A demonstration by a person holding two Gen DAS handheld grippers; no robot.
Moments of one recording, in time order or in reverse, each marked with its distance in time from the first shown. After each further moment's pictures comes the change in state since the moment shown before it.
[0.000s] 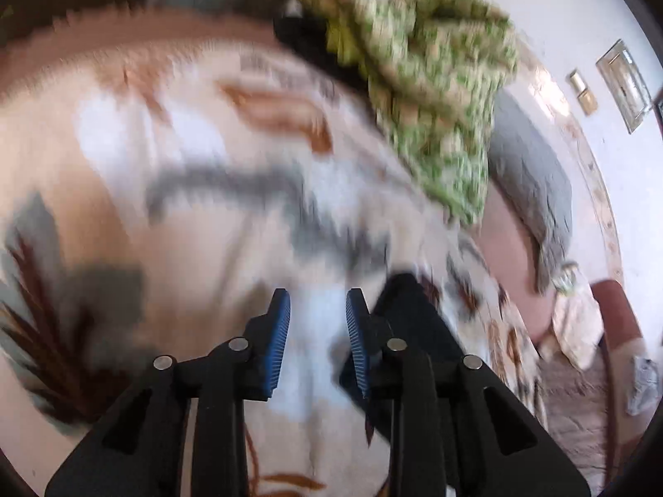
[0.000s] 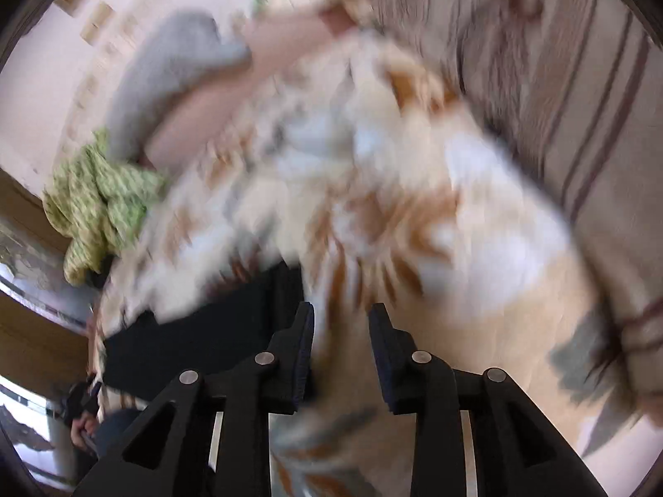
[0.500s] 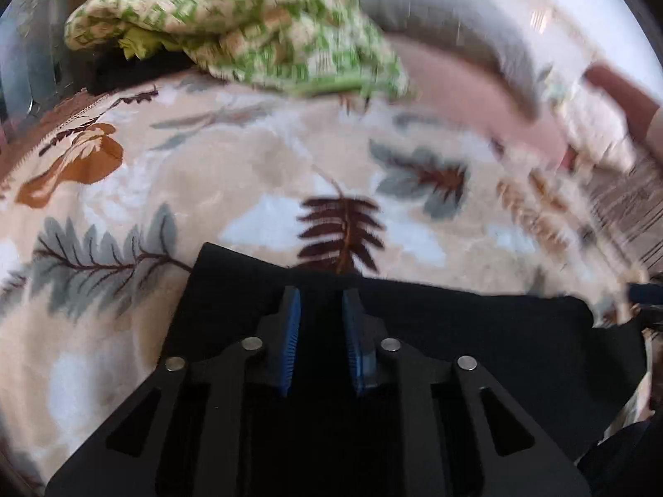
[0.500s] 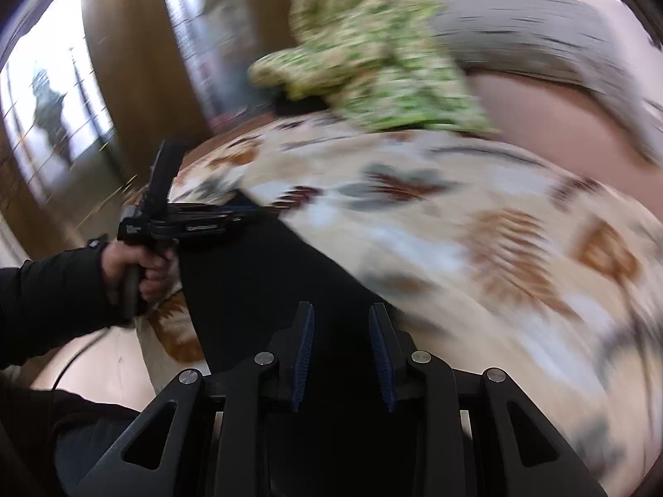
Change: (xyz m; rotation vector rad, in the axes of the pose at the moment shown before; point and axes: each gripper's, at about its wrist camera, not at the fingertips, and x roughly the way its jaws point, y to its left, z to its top) left arm 0.107 -0.117 -0.059 0.610 0.143 0.002; right arm 0.144 0.328 -0.071 -0.986 0.187 0.419
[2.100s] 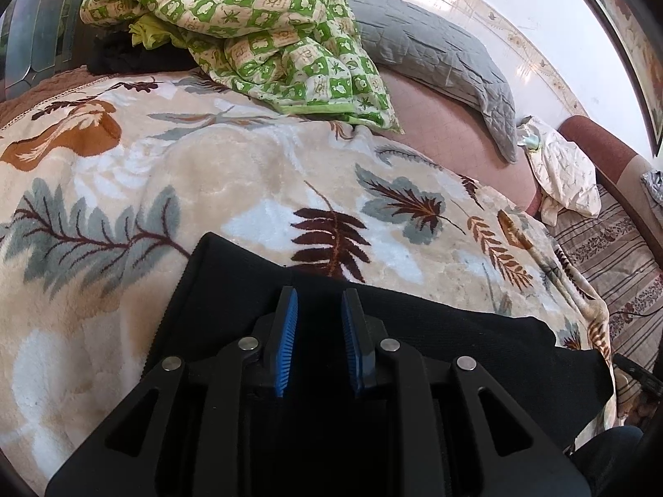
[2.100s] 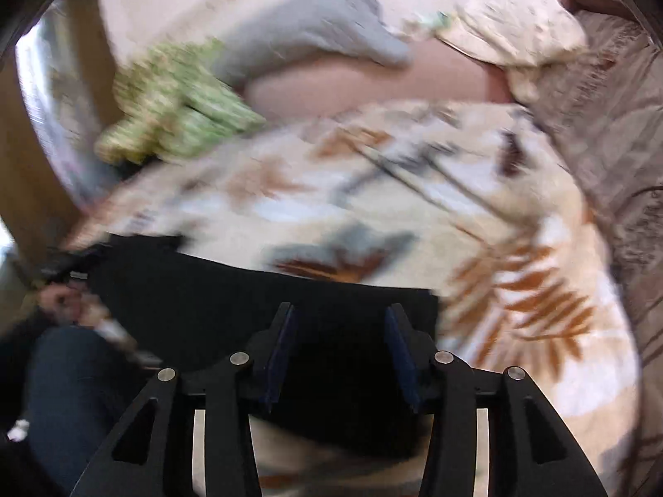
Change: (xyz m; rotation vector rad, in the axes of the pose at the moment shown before) left arm -0.006 0.015 -0.010 -0.093 -0.078 -0.135; right arm -0.172 -0.091 -0.162 0.459 -0.155 -0.381
